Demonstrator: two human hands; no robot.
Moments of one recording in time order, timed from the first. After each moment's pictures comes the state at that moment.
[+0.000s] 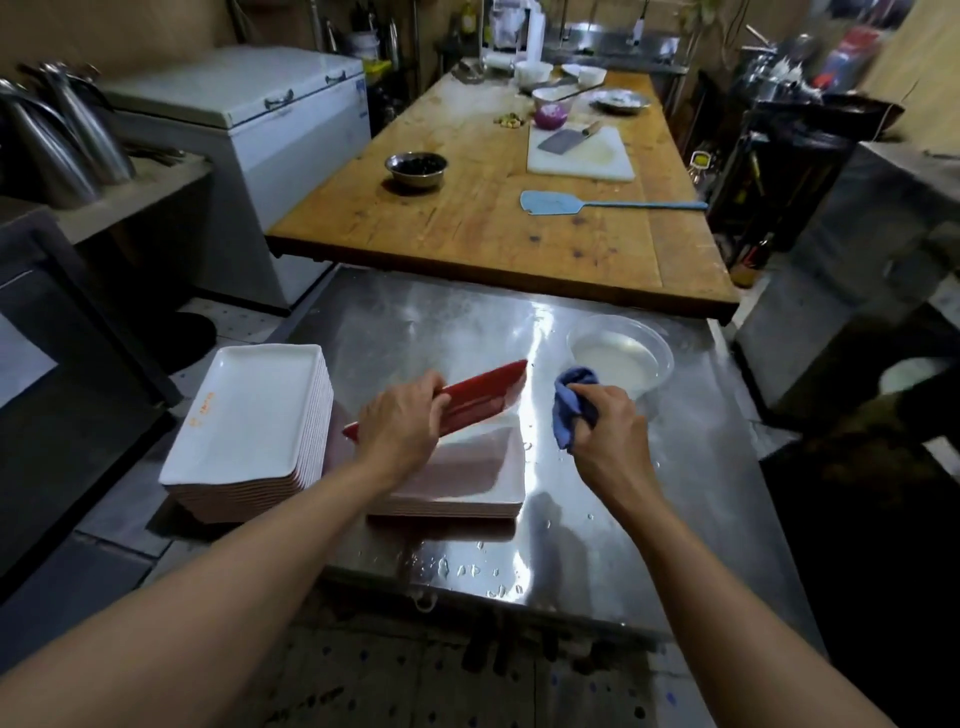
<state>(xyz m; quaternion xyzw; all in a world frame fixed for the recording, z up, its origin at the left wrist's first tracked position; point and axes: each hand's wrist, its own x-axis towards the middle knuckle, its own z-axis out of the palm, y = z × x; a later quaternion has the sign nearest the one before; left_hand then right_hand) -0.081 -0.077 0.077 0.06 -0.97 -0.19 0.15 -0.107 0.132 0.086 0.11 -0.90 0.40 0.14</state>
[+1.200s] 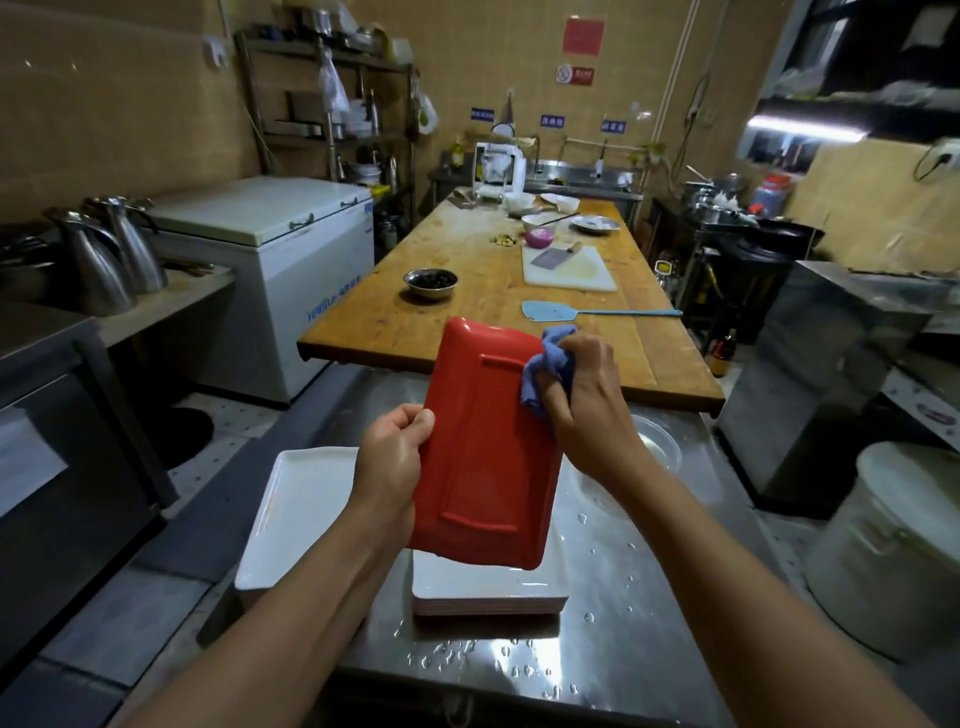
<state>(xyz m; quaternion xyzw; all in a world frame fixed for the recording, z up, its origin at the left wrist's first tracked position) -0.031 -0.122 0.204 0.17 -0.58 -0.79 0.13 -0.111 0.041 0.214 0.27 -0.84 0.39 0.25</state>
